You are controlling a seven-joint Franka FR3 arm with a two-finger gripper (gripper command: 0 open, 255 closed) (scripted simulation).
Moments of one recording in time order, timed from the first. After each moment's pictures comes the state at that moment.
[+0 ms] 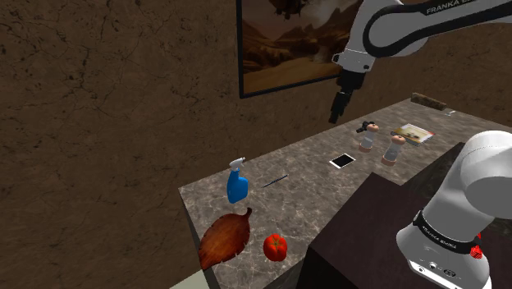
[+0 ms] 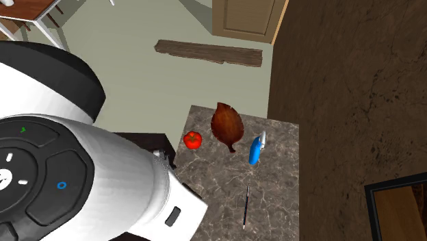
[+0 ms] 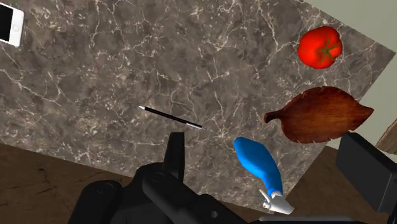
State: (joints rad) arm 0.10 -0.58 -0.20 -2.56 0.02 2.03 -0.30
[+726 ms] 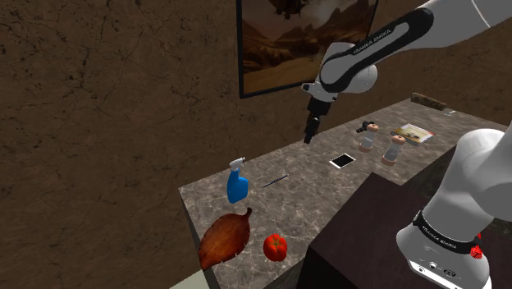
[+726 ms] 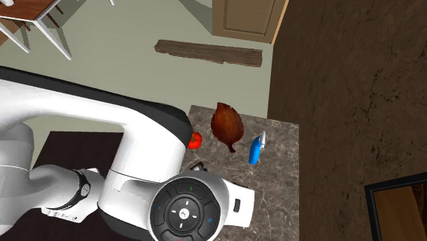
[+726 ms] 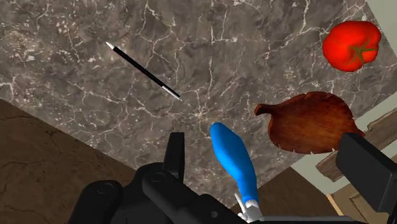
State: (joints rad) arm 0.28 -0.17 -0.35 -2.51 0.23 2.41 -0.81
